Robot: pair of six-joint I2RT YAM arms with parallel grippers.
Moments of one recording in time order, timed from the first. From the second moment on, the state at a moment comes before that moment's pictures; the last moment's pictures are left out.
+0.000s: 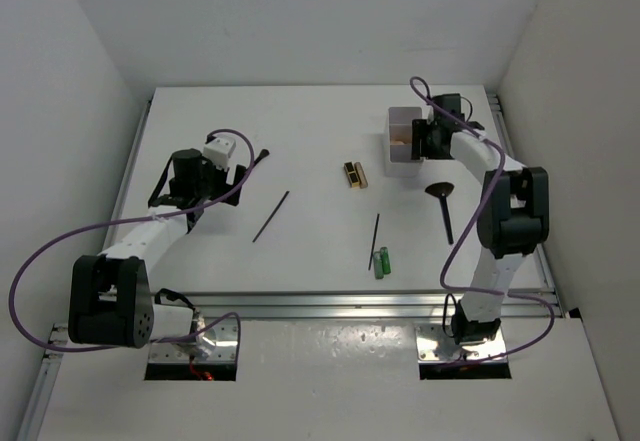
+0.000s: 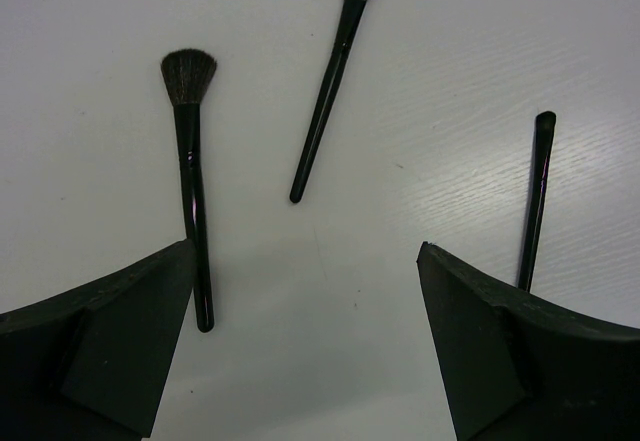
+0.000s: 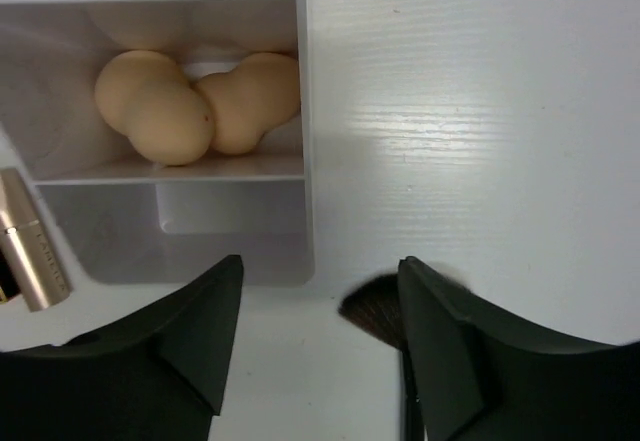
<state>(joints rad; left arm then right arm) -0.05 1.30 0.72 0.04 0.14 0.24 0.06 1.93 1.39 -0.39 0.06 0.06</state>
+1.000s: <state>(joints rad) -0.05 1.30 0.72 0.03 0.11 0.25 -0.07 1.90 1.25 -0.71 0.00 -0.02</state>
